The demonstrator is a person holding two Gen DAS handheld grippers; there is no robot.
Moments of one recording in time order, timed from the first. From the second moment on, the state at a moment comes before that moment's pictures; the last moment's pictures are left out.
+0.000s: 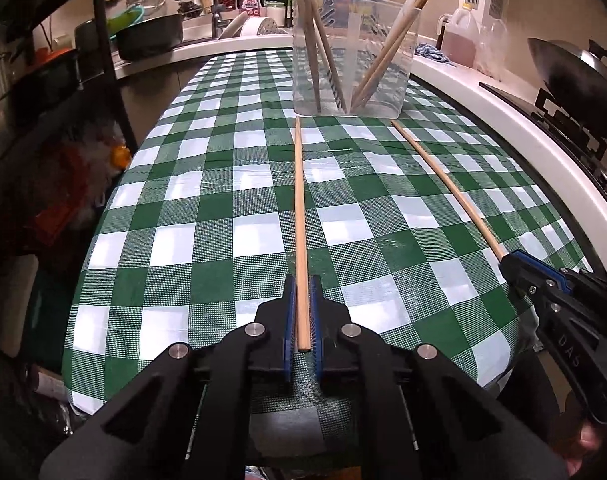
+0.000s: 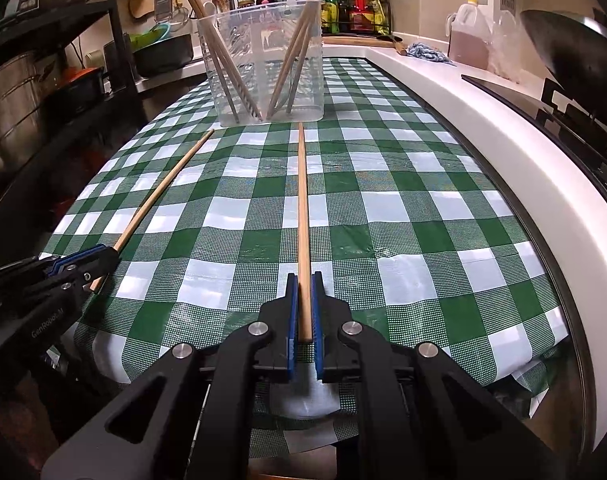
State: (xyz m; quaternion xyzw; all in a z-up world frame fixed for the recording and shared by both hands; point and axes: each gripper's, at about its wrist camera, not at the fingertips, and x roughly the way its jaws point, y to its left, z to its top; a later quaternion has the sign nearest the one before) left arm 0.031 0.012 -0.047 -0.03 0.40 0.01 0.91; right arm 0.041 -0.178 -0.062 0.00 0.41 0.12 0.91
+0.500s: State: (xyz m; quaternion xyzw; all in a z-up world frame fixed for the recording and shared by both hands) left arm 0.033 0.010 -0.047 -0.02 0.40 0.01 0.91; right arm 0.041 -0.178 -0.061 0.00 0.40 0.12 0.91
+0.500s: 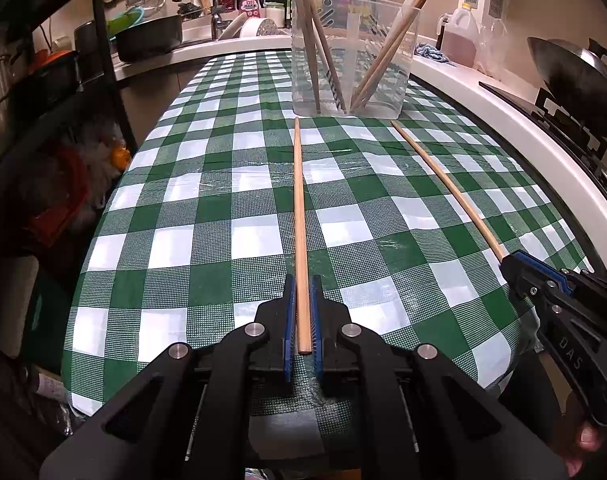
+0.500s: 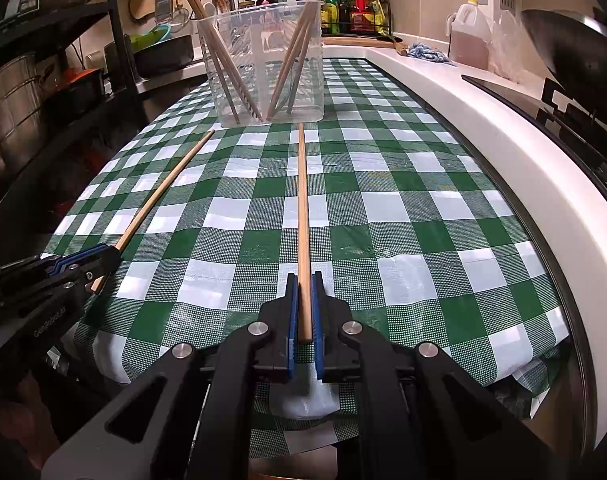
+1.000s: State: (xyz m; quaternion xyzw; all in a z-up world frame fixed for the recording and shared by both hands) left arm 0.031 0.009 -0.048 -0.01 0.40 0.01 0.92; right arm 0.040 -0.178 -0.061 0.00 0.40 0.12 0.91
